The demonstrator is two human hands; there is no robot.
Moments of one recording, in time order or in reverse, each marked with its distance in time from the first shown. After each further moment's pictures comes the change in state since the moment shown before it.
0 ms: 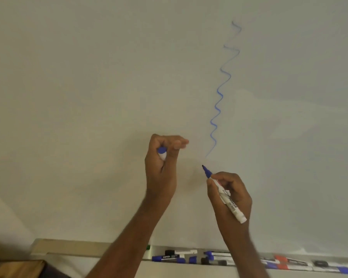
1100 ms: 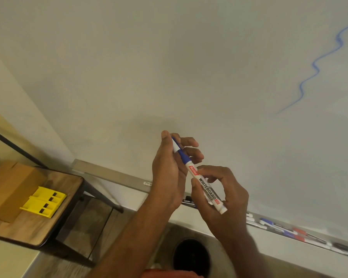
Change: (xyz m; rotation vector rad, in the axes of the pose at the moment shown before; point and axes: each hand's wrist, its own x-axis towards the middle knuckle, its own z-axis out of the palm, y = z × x) left_hand -0.075 -0.003 -0.082 -0.462 0.381 -0.958; right_hand -0.088 0.000 0.060 -0.177 -0.401 -0.128
